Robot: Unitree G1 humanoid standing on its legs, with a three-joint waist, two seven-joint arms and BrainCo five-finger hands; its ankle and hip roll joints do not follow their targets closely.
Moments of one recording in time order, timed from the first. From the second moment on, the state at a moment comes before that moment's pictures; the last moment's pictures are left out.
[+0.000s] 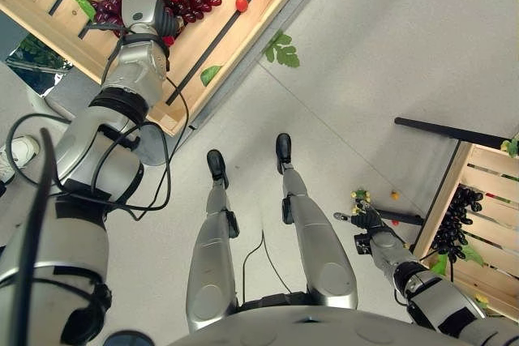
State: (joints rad) left arm -1.26 0.61 -0.67 1.10 0.20 0.11 0.35; right arm -0.28 -0.31 0.39 1.18 0.35 -0.11 -0.18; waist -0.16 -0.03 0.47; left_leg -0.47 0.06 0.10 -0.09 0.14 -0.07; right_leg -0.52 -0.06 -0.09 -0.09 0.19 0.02
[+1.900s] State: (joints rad) left arm -0.31 0.51 -0.20 0.21 -0.70 -0.13 0.17; right arm -0.22 -0.48 0.33 0.47 0.21 -0.07 -0.07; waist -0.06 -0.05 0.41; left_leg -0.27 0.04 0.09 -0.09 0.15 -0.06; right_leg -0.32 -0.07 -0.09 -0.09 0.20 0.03
